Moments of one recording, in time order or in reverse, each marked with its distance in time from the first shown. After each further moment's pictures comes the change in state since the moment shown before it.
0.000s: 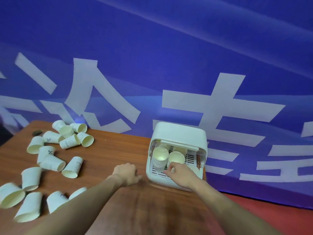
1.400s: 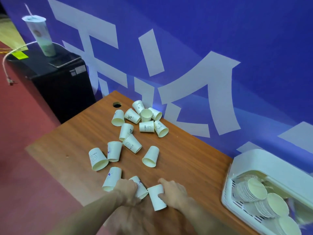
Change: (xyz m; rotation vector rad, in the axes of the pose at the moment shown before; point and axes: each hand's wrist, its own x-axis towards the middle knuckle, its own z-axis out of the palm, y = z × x) left_hand -0.090 -0.296 0.116 -0.041 -0.197 -0.094; right_hand 0.073 -0.274 0.233 -0.530 -0.351 -0.299
